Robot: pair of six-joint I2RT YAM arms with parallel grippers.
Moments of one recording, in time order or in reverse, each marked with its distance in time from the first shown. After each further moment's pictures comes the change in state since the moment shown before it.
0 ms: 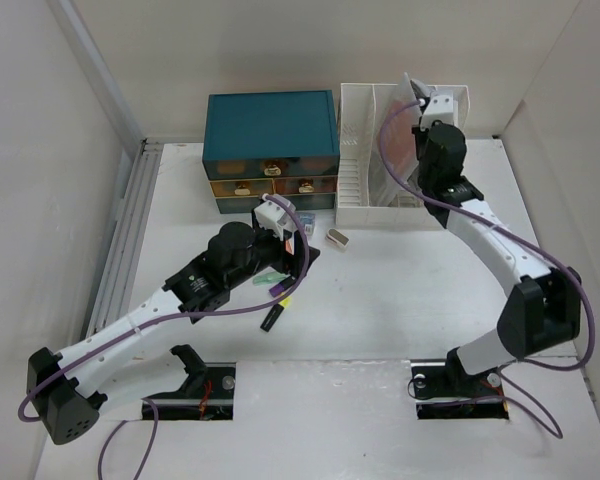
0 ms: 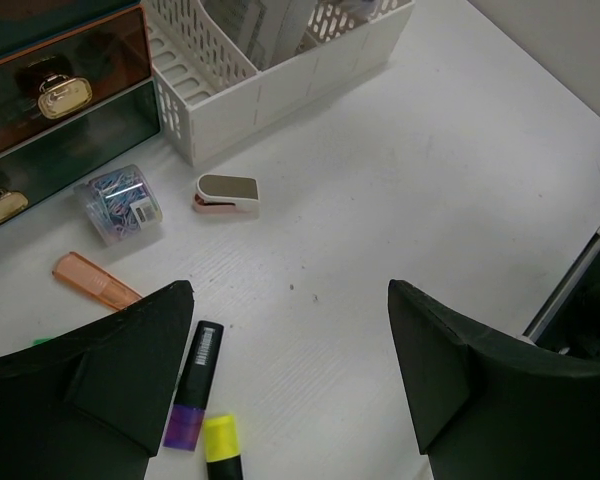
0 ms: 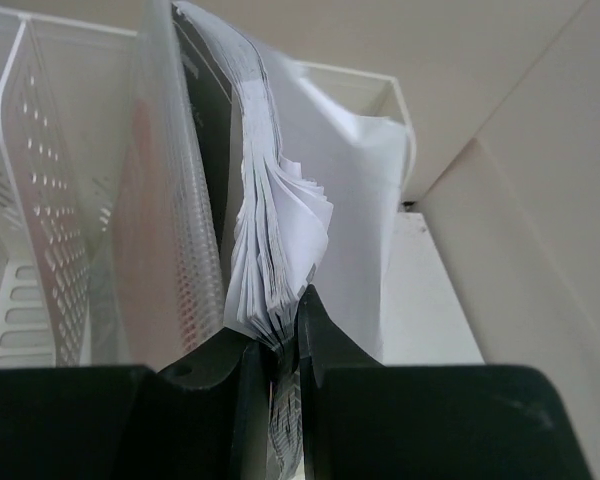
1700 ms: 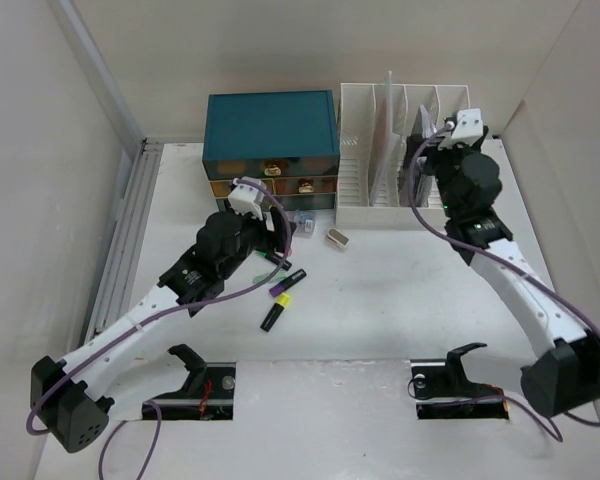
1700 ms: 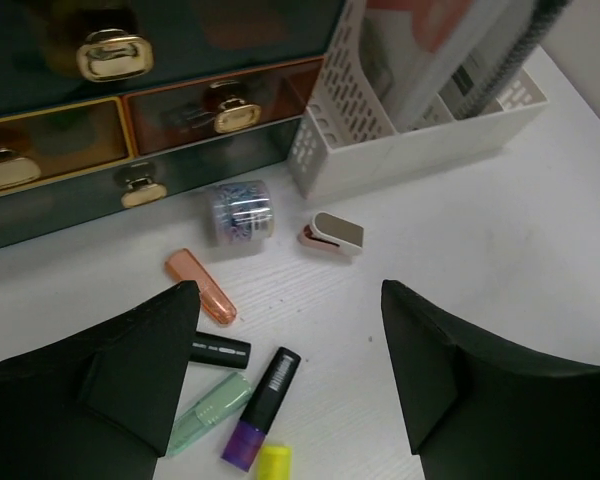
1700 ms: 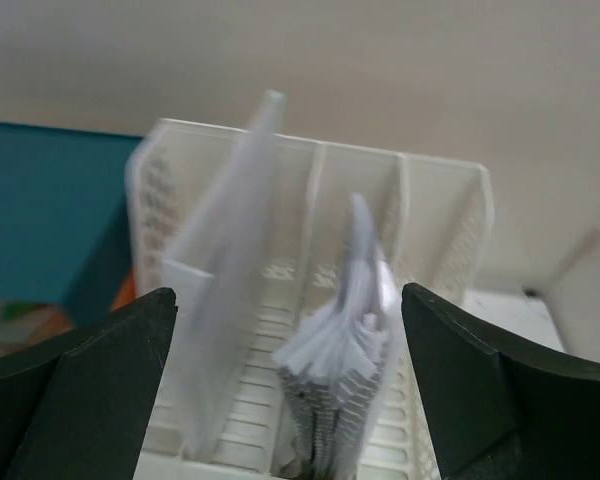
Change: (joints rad) left arm 0.141 0.003 -0.012 0.041 -0.134 -0.066; right arm 0.004 -0.268 -0.216 0.101 -0.259 0.154
